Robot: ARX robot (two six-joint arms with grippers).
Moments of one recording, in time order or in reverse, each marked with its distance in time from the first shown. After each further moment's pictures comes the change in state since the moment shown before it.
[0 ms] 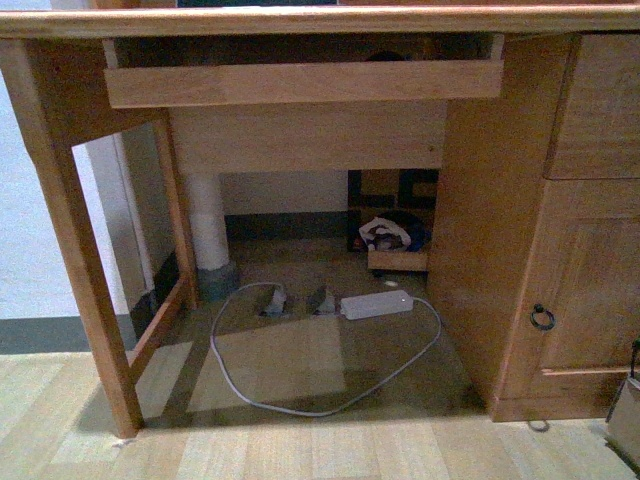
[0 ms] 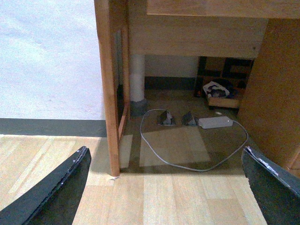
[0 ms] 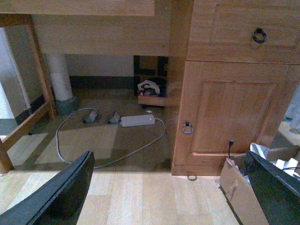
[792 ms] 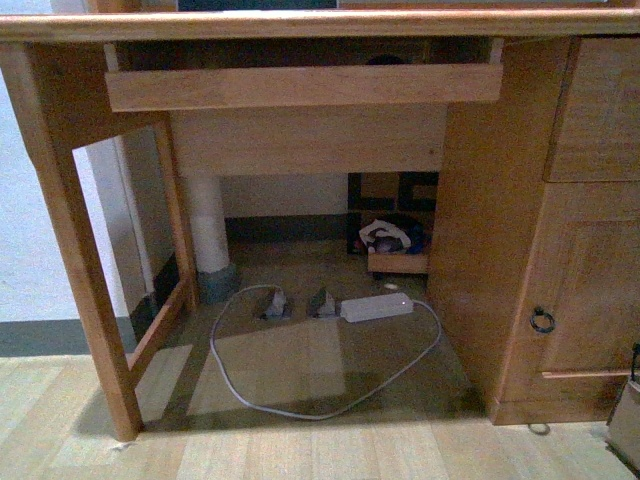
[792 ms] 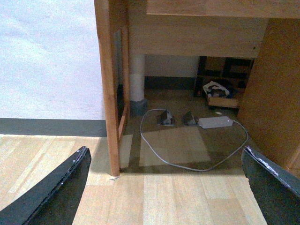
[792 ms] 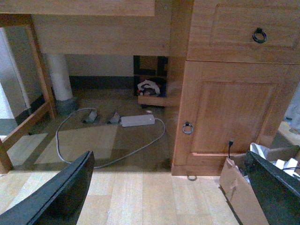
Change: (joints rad) left arm 0.000 0.000 0.000 -0.001 0.000 0.000; right arm 0.000 0.000 0.000 -0.001 0.000 0.000
